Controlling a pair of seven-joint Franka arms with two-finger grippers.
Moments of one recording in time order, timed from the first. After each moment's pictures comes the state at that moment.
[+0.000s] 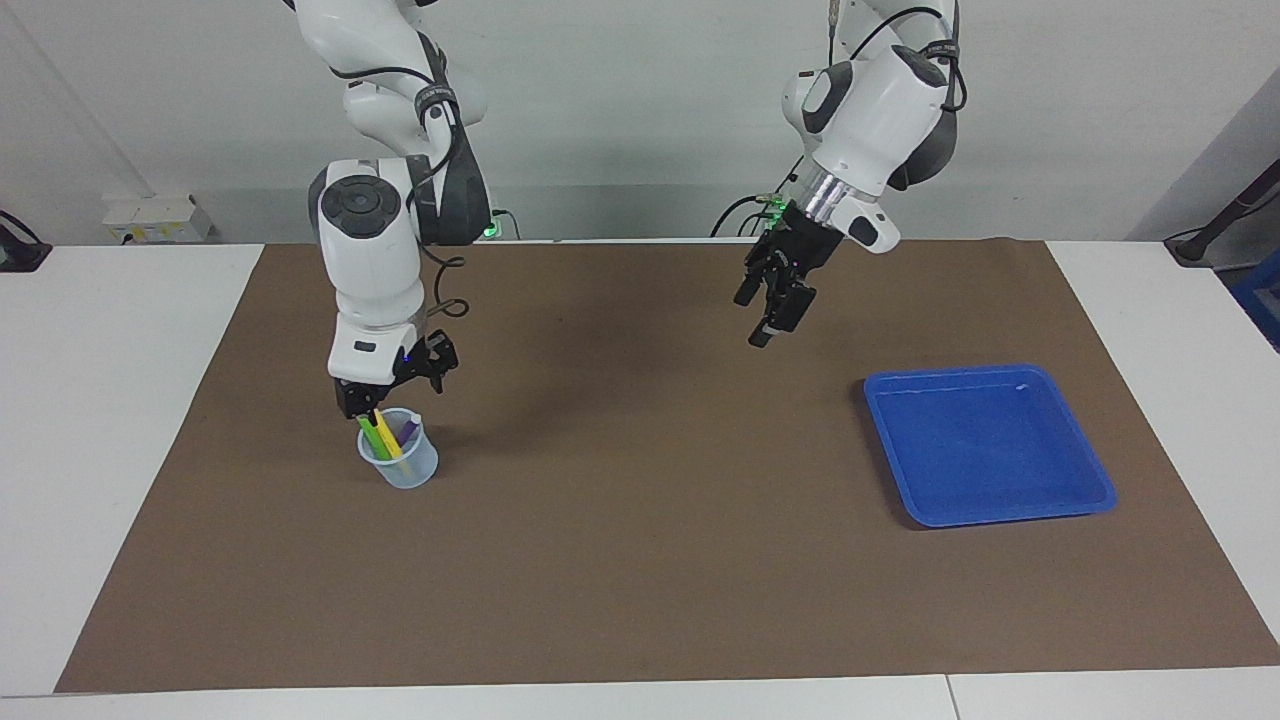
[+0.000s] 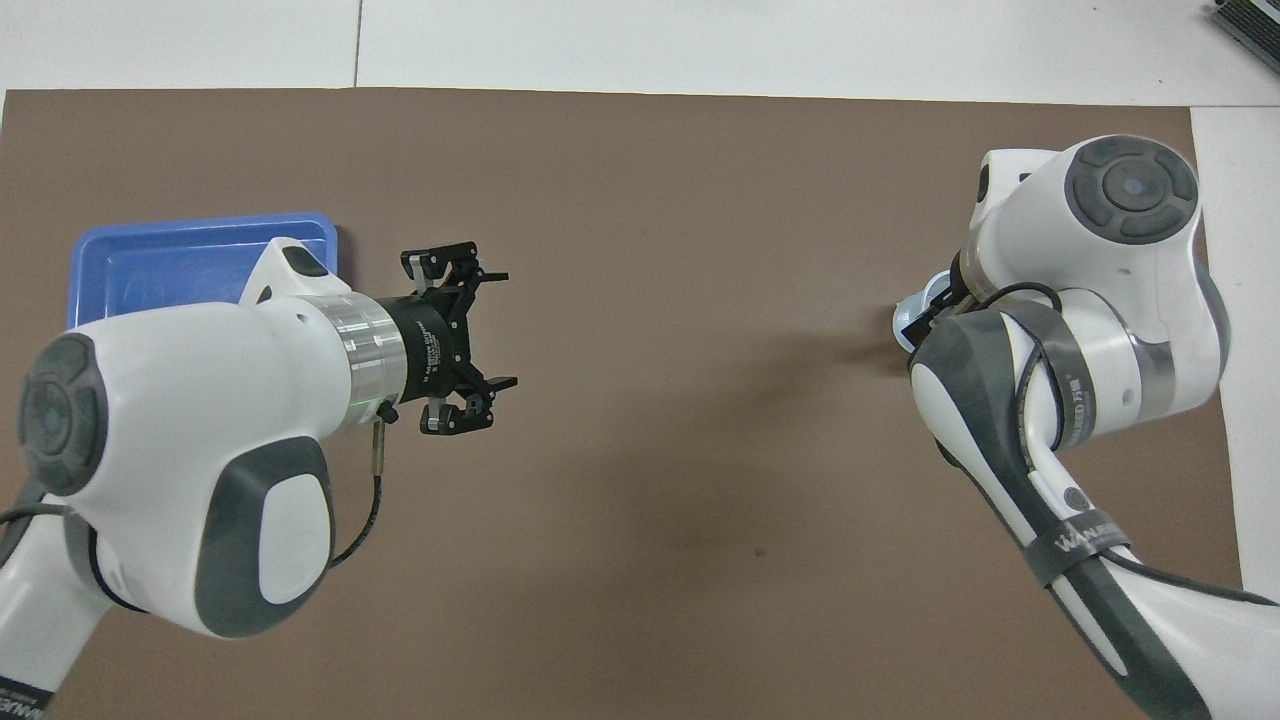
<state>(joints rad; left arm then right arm) -0.32 -0.10 -0.17 -2.08 -0.44 2.44 -1.72 0.20 0.20 -0.03 -1.80 -0.20 2.01 -0.44</state>
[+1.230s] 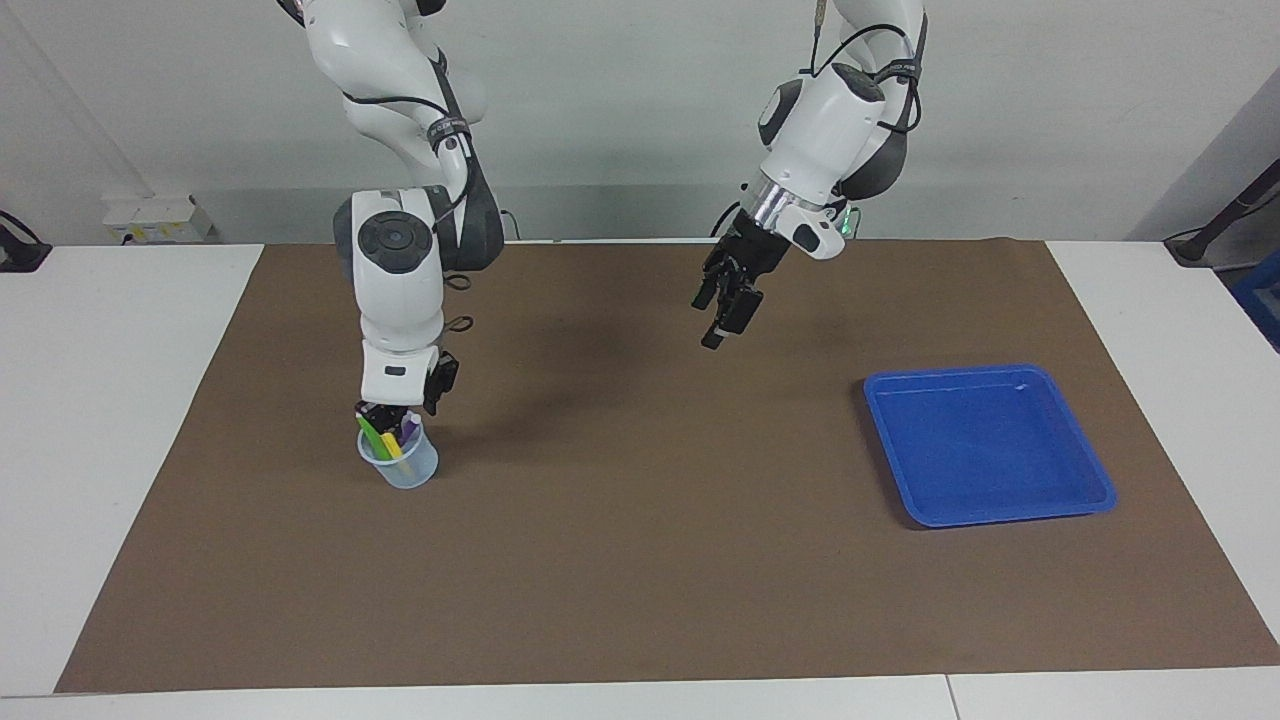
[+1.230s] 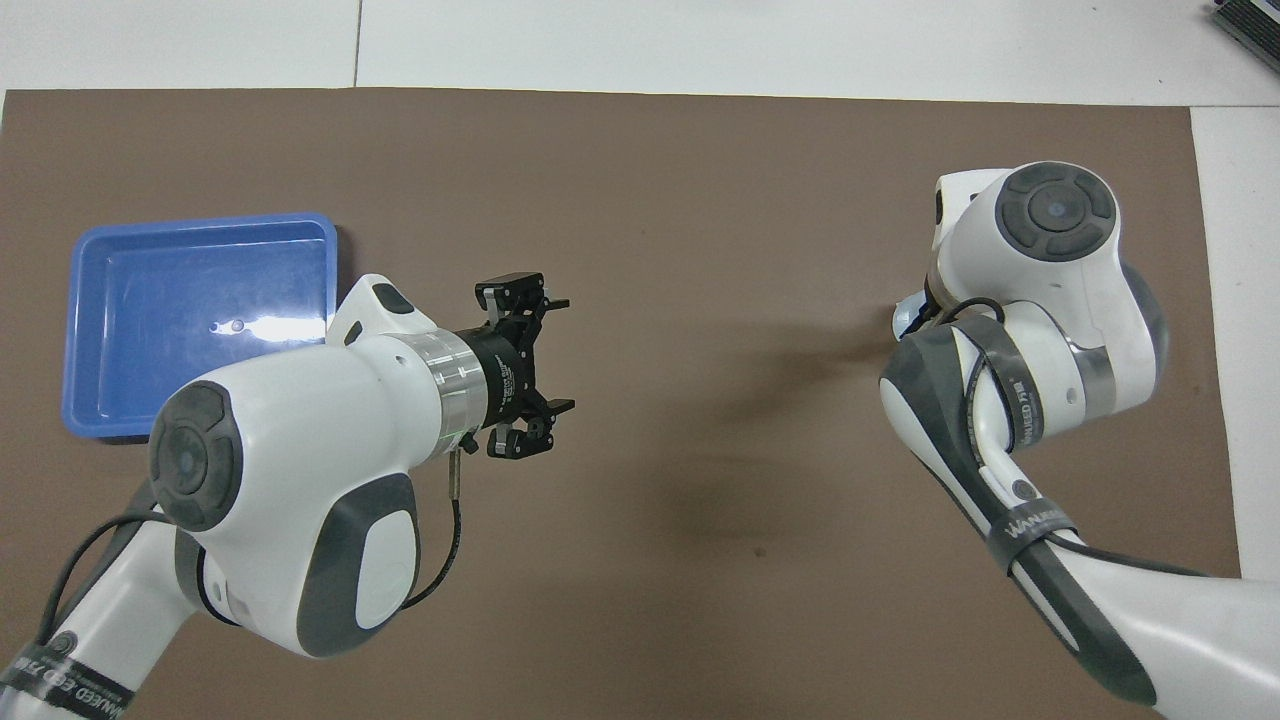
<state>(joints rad) -0.40 -0.08 -0.17 -2.11 -0.44 2.50 -1.75 0.20 0.25 -0.02 -1.83 -0.25 2.06 -0.49</state>
